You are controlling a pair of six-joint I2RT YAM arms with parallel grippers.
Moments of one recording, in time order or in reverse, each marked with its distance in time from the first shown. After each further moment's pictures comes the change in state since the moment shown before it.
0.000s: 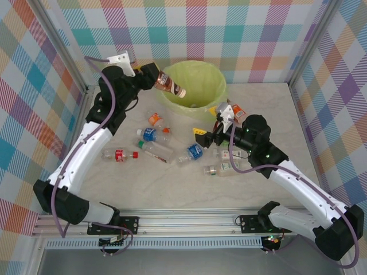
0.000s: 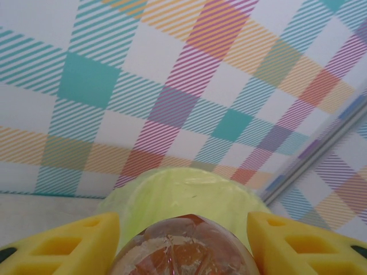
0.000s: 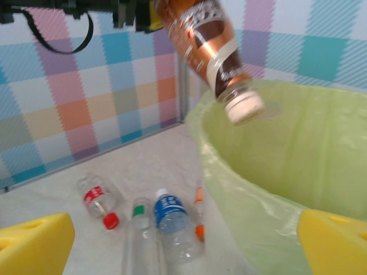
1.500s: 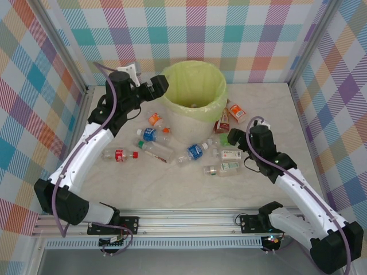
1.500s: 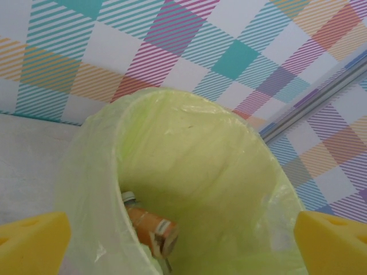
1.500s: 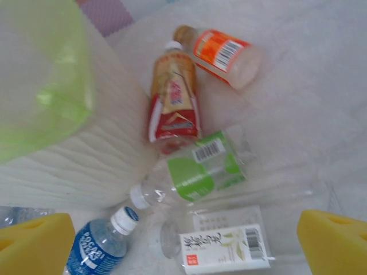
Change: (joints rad) left arm -0.008 -0.068 -0.079 -0.166 0.134 -0.103; right arm -0.217 -0.091 -0.140 -0.525 0.480 0.704
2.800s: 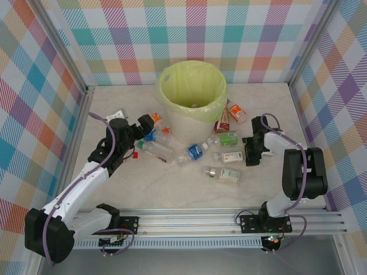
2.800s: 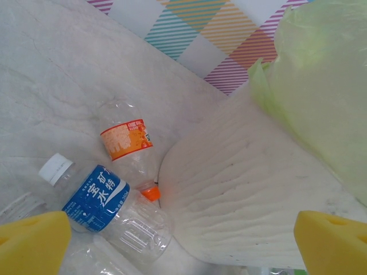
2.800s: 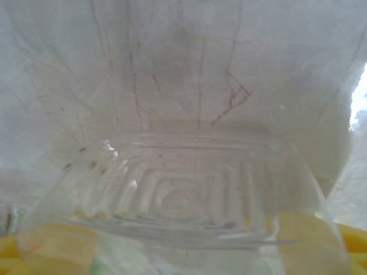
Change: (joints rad) left arm 0.009 -0.335 -0.650 0.151 -0.247 -0.187; right arm -0.333 0.687 0.156 -0.142 -0.316 0.895
